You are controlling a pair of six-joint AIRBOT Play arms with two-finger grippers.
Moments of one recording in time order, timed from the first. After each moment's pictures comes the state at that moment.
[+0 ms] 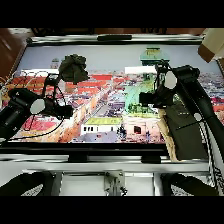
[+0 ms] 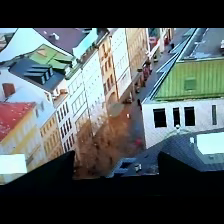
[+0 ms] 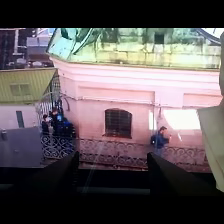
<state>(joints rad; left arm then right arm) -0.47 -1.10 1.09 1.74 -1.26 -1.90 0.33 -1.31 1.36 -1.54 1.41 1.93</state>
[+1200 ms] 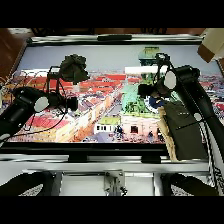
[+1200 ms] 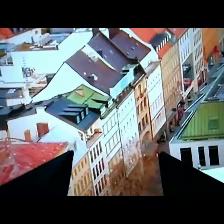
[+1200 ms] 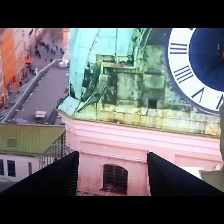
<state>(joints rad) -0.43 -1.17 1.12 1.71 -1.01 -1.91 0.33 -1.31 1.36 -1.58 1.18 1.89</state>
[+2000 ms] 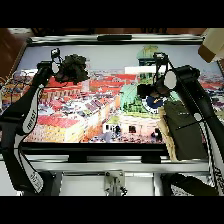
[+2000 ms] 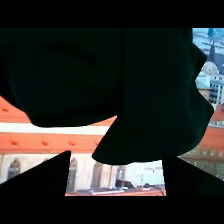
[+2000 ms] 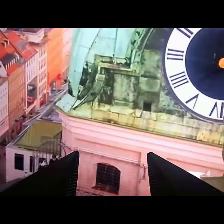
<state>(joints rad) -0.11 -2.07 1.97 1.49 -0.90 -1.81 0.33 -1.31 1.36 -1.55 1.18 1.85</state>
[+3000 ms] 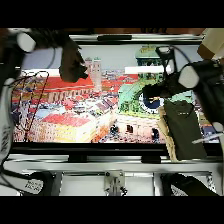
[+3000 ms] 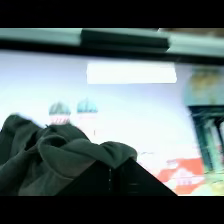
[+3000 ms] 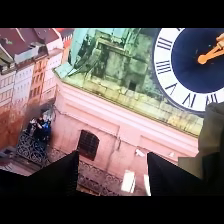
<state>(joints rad) -0.23 -1.60 2.01 1.42 -0.80 -1.65 0.33 -1.15 1.43 -1.55 1.35 1.65</state>
